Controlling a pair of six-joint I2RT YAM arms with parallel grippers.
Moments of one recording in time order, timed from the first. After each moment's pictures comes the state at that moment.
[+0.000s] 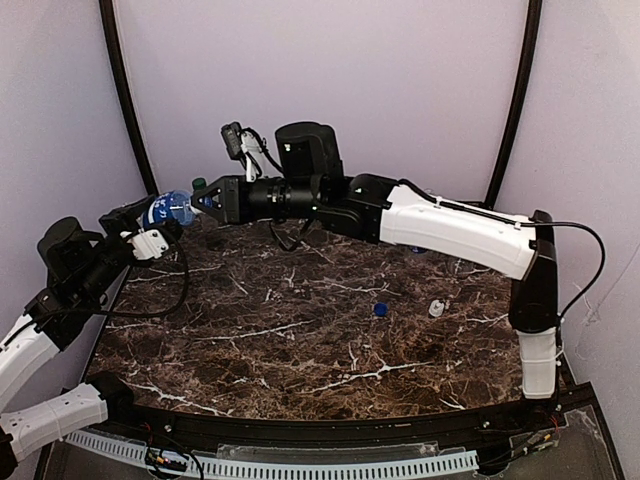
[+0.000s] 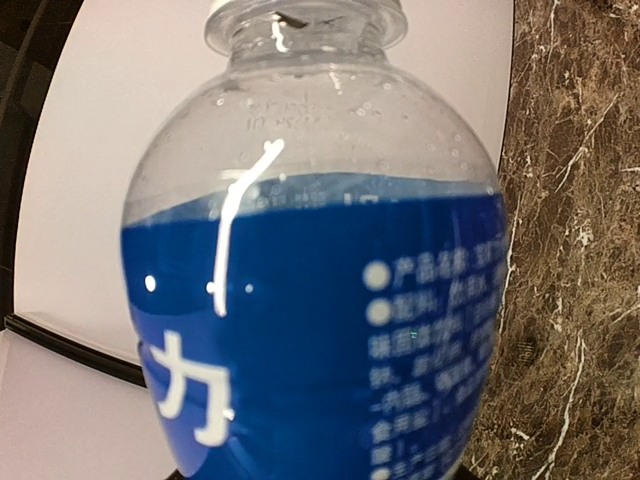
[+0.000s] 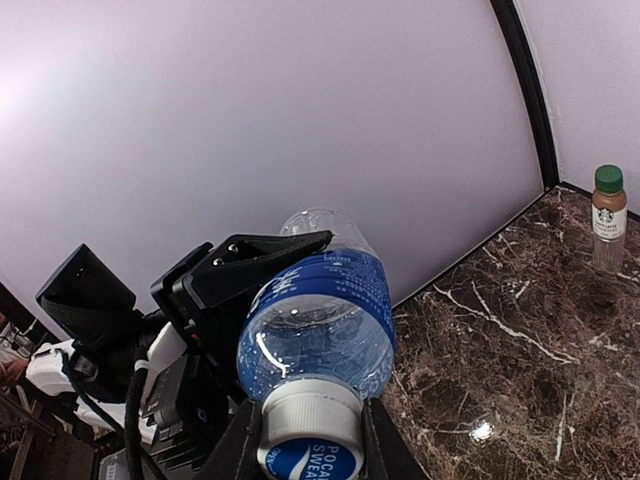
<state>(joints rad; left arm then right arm) -0.43 0.60 0.61 0.03 -0.09 1.29 1.13 2.06 2.07 -0.12 -0.26 0.49</state>
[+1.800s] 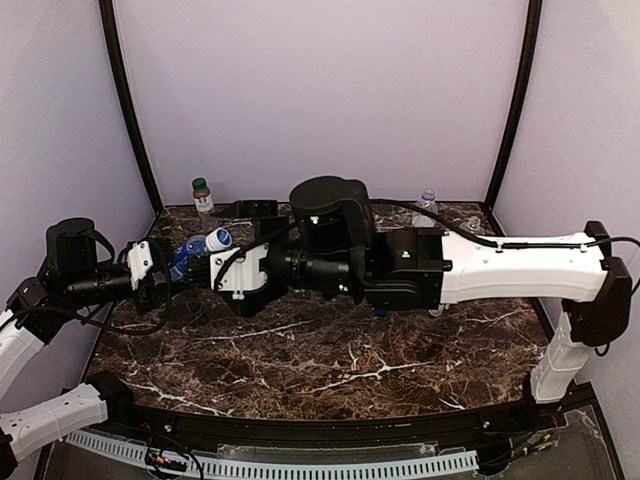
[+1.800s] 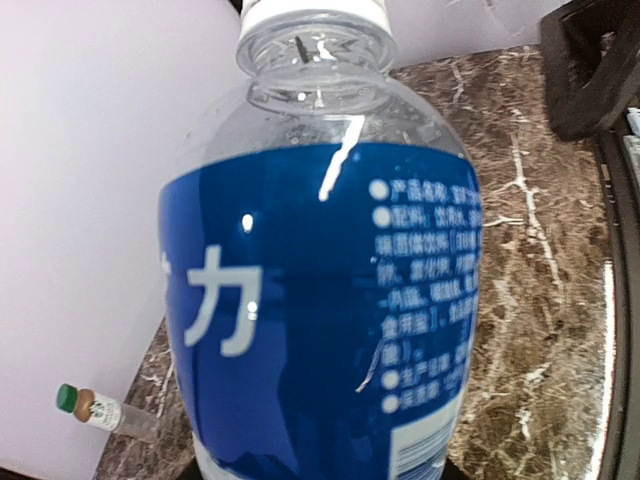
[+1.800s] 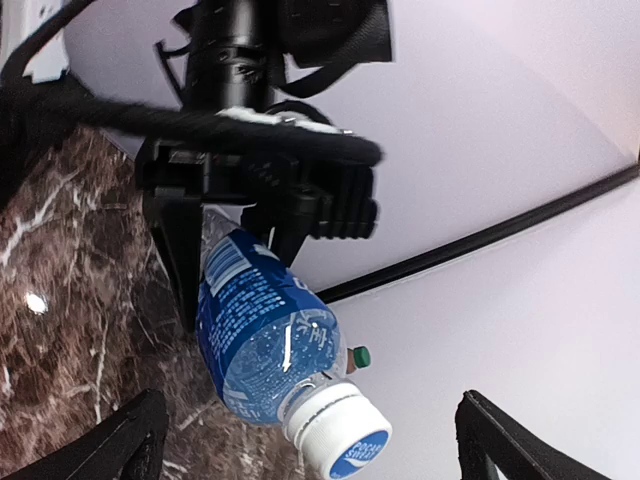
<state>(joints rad) -0.44 0.59 0.76 -0.60 0.48 0.72 1.38 1.76 1.63 -0.06 0.18 -1.09</state>
